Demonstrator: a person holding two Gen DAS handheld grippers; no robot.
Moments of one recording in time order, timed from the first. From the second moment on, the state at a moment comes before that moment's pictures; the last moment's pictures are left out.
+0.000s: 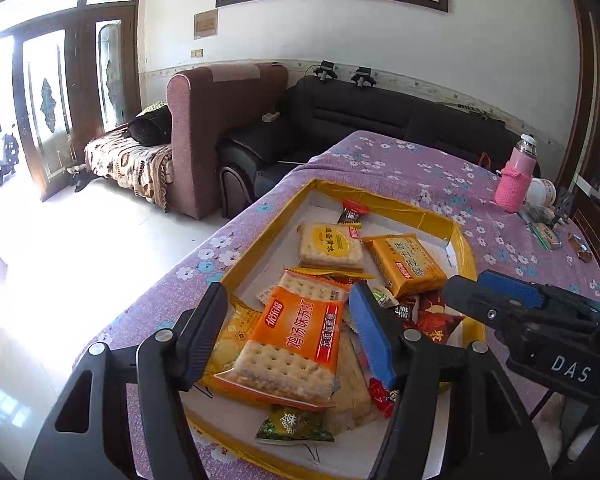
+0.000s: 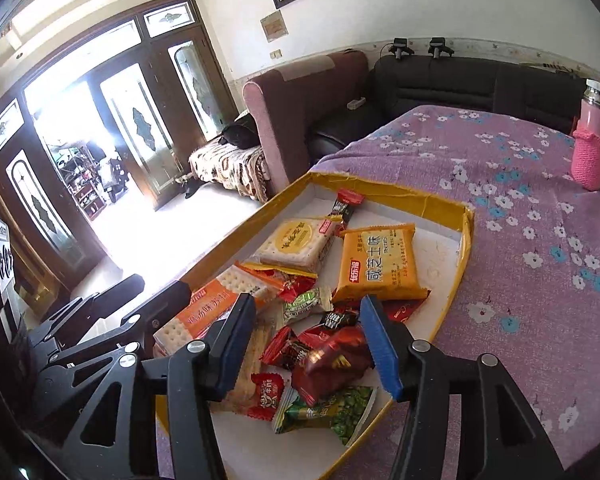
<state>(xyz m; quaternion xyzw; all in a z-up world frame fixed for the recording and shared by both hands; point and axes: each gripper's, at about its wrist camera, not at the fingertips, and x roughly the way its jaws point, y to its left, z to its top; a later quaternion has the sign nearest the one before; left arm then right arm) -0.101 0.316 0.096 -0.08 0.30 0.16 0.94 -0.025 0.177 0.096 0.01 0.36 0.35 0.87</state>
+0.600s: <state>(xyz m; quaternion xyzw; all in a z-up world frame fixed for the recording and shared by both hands) -0.138 0.264 0.141 -0.03 0.23 0.20 0.95 -0.064 0.097 0.100 0.05 0.35 0.29 0.89</state>
